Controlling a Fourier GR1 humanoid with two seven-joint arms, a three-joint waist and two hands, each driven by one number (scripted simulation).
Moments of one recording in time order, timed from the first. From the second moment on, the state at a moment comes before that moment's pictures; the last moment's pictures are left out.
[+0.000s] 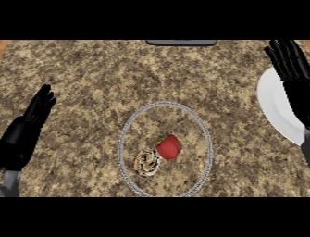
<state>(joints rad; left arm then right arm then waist) -0.07 0.55 -0.24 -1.59 0.33 0.24 -0.02 -0.36 -0.50 0.11 -1.53 -0.30 0.02 -0.22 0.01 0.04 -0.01</state>
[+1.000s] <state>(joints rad) -0.08 0.41 -0.32 -1.45 0.28 0.37 0.13 -0.43 -0.36 0.54 -1.34 -0.01 0.29 -0.66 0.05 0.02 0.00</state>
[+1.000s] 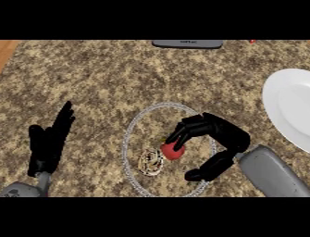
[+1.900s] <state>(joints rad) -0.09 0.36 -0.30 -1.41 0.24 0.40 0.15 -0.70 -0.40 0.73 -1.27 0.56 0.27 -0.53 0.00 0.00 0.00</state>
